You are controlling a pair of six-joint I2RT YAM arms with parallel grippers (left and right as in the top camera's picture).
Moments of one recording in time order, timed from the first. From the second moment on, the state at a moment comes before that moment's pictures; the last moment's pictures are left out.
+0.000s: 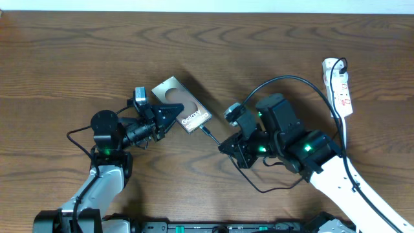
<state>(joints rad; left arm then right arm) 0.01 1.32 0.36 0.83 1.03 -1.53 0.61 1.21 0.96 -0.67 -0.58 0.15</state>
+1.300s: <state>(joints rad) 0.01 1.32 0.36 0.83 1.04 -1.62 0.64 1.22 0.96 -0.67 -0.51 0.26</state>
